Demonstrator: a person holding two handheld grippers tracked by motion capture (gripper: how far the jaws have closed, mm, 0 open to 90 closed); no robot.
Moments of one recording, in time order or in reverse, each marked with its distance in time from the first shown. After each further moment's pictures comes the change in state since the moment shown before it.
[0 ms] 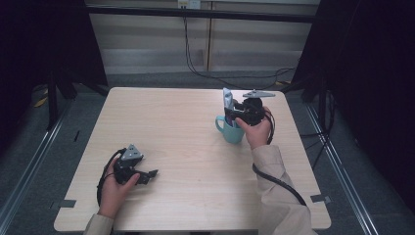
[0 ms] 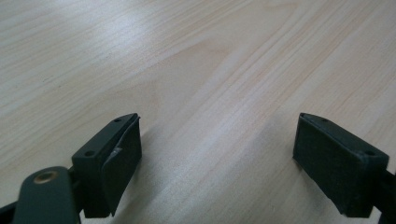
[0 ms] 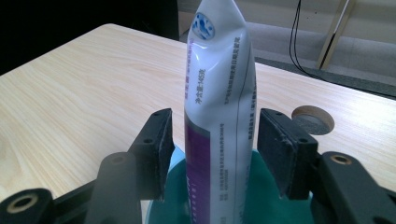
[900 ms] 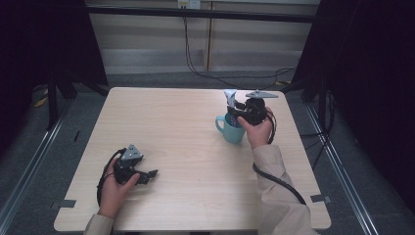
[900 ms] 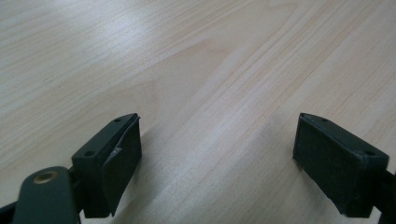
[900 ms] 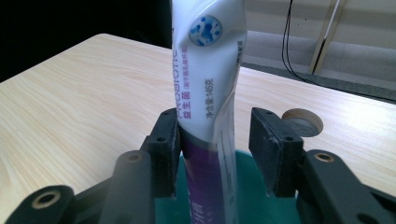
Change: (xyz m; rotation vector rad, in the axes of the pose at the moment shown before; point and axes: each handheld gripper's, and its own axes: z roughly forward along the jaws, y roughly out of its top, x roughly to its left) left arm 0.000 0.000 0.000 0.000 0.000 0.000; right arm -0.006 -0.003 -0.001 -0.037 -0.019 0.021
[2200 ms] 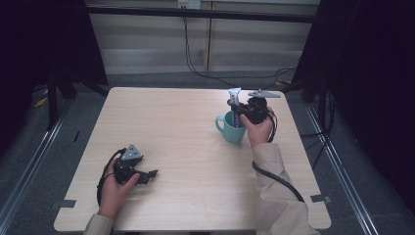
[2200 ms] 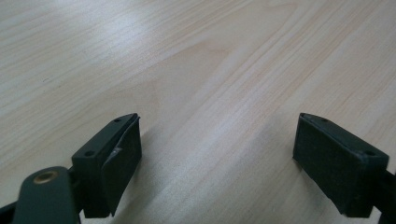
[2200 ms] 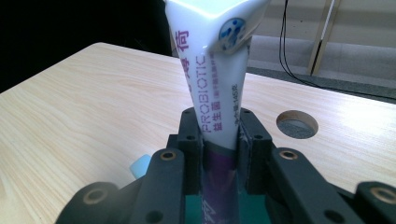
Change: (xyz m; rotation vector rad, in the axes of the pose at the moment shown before) left arm 0.000 0.000 0.000 0.000 0.000 0.000; right arm -0.008 -0.001 0.001 -0.024 -0.007 0.038
